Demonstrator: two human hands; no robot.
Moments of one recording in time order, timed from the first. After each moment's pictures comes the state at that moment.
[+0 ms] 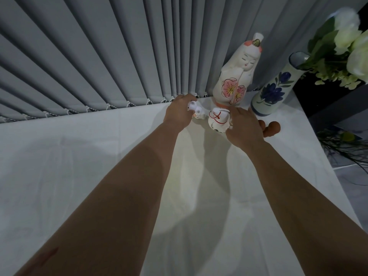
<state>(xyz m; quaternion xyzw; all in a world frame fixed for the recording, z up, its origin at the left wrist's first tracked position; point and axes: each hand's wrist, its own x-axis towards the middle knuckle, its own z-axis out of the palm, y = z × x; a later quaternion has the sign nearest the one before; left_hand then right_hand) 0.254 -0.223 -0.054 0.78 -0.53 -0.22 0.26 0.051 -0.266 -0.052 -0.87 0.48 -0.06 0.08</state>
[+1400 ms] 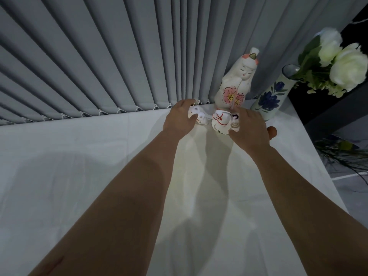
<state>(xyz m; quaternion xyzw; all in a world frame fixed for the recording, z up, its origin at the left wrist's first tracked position) 0.249 -0.190 -0.030 0.77 -0.54 -0.19 0.29 0.038 -0.260 -0.035 -0.86 0.50 -0.11 0.04</state>
